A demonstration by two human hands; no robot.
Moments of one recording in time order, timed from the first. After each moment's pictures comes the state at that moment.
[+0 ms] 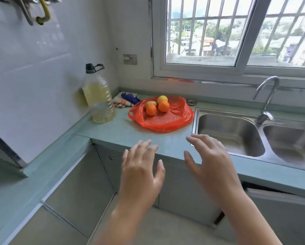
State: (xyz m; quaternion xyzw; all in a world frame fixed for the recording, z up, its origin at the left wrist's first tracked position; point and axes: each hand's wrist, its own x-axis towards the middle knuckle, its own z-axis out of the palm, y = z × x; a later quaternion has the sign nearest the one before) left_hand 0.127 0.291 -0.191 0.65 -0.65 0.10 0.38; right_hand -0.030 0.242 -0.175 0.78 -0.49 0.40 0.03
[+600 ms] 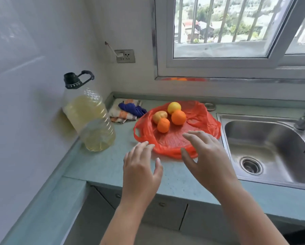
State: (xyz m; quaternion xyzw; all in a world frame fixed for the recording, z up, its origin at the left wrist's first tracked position) left_hand 0.298 0.038 -0.229 0.65 -0.67 0.01 0.36; right_hand 0.137 0.009 -0.200 0.77 -0.53 0.35 -0.01
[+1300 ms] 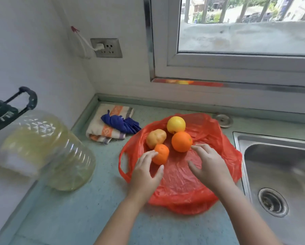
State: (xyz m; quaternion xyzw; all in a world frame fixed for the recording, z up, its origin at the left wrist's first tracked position) left_hand 0.302 -0.209 -0.307 0.65 -0.64 -0.24 0.33; right_hand 0.106 -0.254 -0.304 0.77 -0.59 0.22 -0.13
